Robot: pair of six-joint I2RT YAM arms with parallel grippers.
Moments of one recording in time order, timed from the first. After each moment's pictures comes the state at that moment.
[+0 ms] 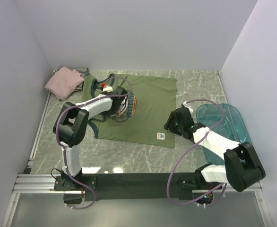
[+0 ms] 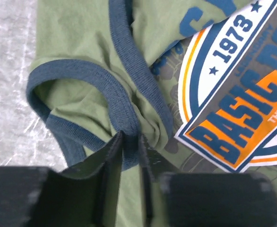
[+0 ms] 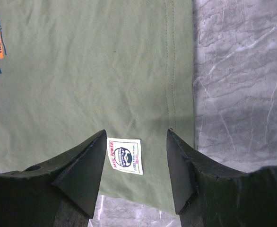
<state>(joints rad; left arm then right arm) -0.52 1.95 1.36 -0.71 -0.71 -0.75 0.43 1.27 0.58 -0.15 0.12 0.75</state>
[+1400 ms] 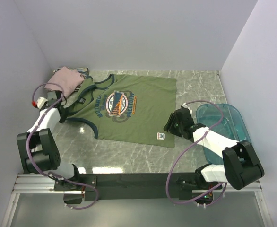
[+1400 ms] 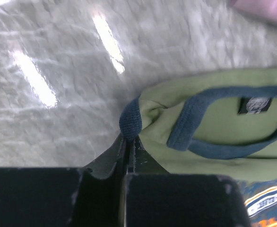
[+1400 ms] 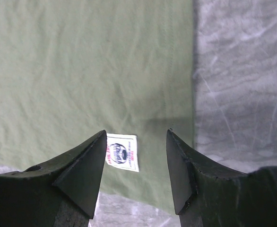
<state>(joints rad) 0.21 1.47 0.93 -0.45 -0.35 -0.90 0.41 1.29 0.57 -0.15 0.07 0.74</state>
